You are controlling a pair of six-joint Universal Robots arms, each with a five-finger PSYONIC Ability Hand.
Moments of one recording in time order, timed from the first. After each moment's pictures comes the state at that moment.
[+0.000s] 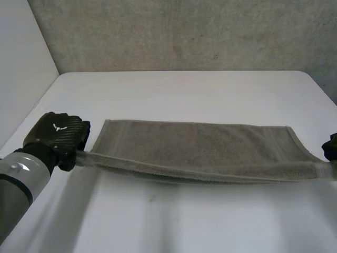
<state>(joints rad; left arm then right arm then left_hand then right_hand) 4.36 -1.50 -1.84 3.05 -1.59 3.58 1.21 -1.49 1.56 0.85 1.01 1.86 1.19 1.22 1.22 1.22 1.02 1.33 1.30 1.32 1.34 1.16</state>
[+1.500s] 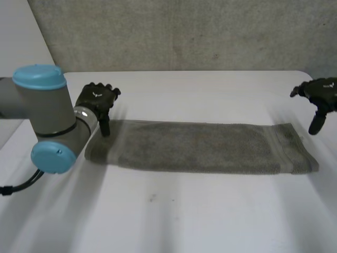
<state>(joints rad) 4.33 -2.20 -1.18 3.13 -1.61 3.51 1.47 -1.03 1.11 0.35 1.14 2.53 0.17 0.17 0.17 0.17 0.03 0.24 0.25 0.24 0.26 0.06</state>
